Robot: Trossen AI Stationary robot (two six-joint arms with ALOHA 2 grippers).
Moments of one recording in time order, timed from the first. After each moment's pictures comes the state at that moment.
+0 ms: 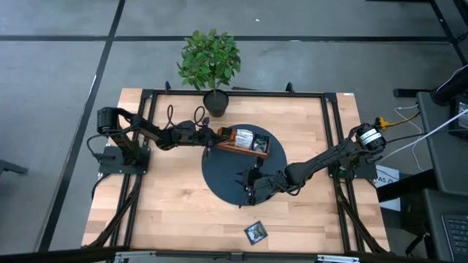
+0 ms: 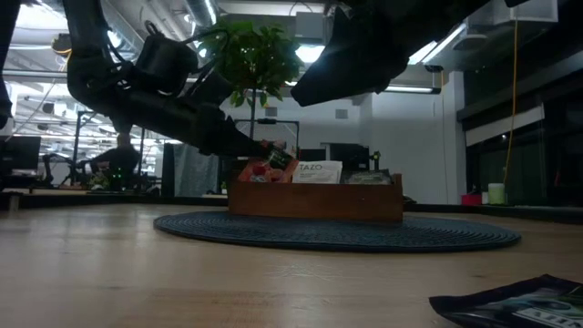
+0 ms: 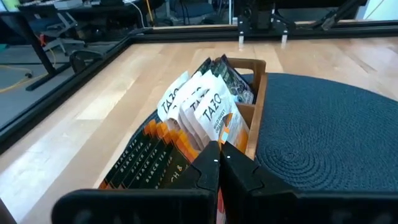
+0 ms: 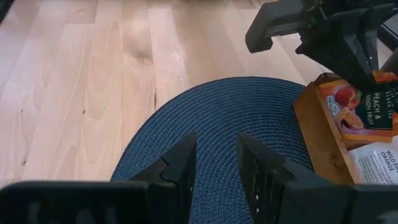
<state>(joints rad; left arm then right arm) 0.25 1.66 0.39 1.01 0.07 0.09 0.40 1.75 1.06 0.03 0.55 0.29</state>
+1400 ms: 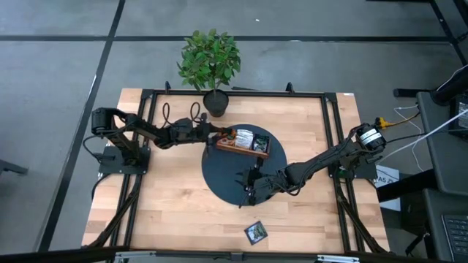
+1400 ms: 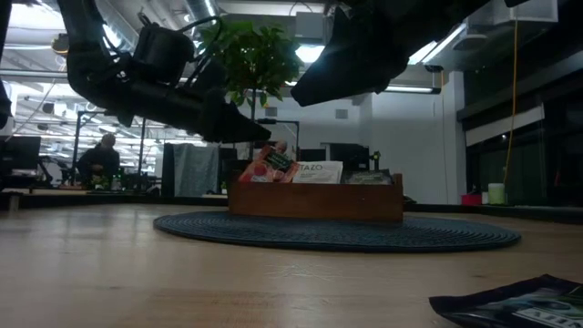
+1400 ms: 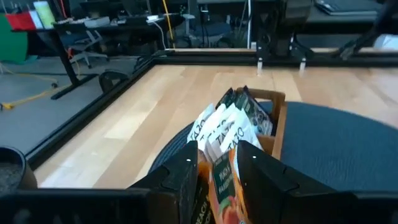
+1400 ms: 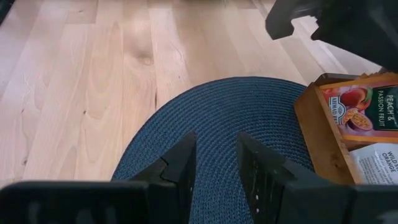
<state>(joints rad) 0.26 1.60 0.40 1.03 0.01 0.07 0.40 1.75 1.06 0.03 0.55 0.29</state>
